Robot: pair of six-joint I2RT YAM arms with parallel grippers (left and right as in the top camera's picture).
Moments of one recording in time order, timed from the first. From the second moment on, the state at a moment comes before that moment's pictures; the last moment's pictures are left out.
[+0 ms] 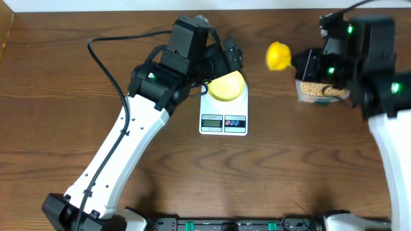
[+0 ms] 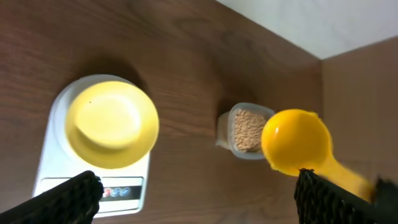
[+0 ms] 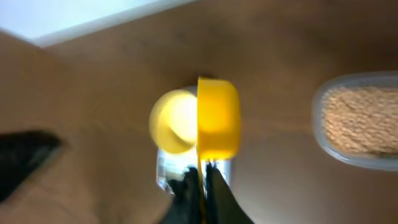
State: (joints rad) left arm -0.49 1.57 1.63 -0.79 0.17 -0.77; right arm 0.13 1.47 1.68 -1.06 -0.30 0.31
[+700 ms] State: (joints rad) left arm -0.49 1.57 1.63 -0.90 0.10 -0.61; right arm -0.05 2.05 2.11 -1.38 -0.09 -0.05
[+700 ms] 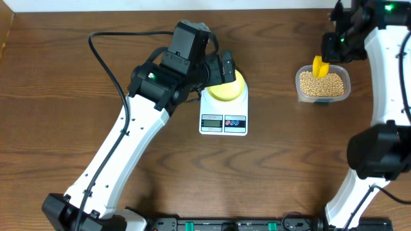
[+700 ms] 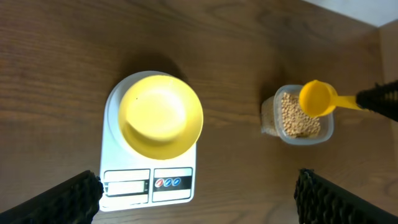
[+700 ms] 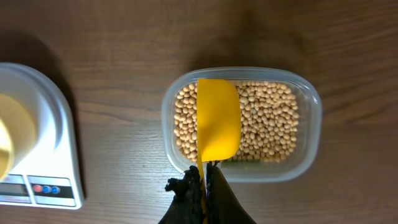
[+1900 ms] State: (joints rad) left arm -0.49 1.57 1.63 -0.95 0.10 -0.48; right arm -0.08 2.23 2.13 -1.38 -0.07 -0.11
